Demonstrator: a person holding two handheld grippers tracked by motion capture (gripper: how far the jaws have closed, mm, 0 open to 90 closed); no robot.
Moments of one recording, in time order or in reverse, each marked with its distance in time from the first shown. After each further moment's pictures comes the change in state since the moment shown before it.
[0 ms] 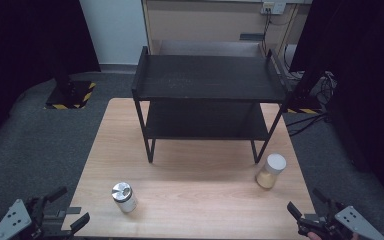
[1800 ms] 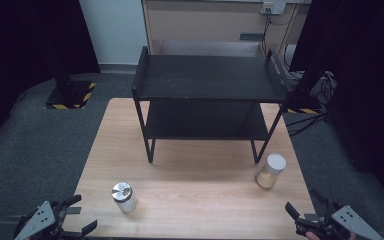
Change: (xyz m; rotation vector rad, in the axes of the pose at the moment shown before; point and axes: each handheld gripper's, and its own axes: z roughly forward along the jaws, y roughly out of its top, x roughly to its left) left arm 0.052 -0.064 0.031 0.137 -0.109 0.022; right arm 0.002 -0.001 0.003 0.014 0.003 -0.004
